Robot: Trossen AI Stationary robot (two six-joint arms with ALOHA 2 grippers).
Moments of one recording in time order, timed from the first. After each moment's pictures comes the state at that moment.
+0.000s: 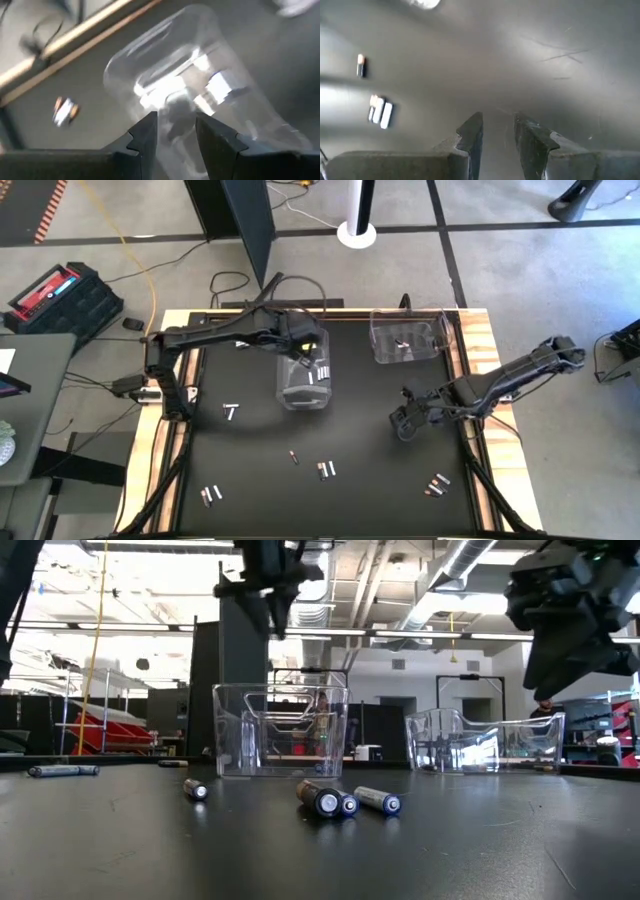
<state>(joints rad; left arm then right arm) 0.20 1.79 1.87 -1.26 -0.42 -0.67 0.33 1.05 0.68 -0.67 0.29 1.34</state>
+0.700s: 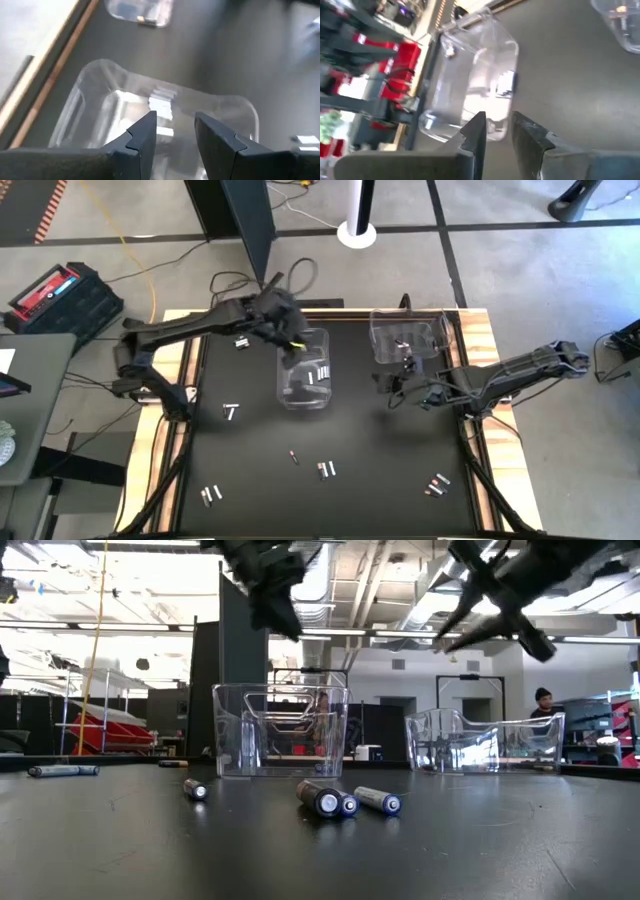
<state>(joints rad) 0.43 1.52 1.41 -0.71 0.18 0.06 0.20 1.06 0.72 -0.32 0.67 1.47</state>
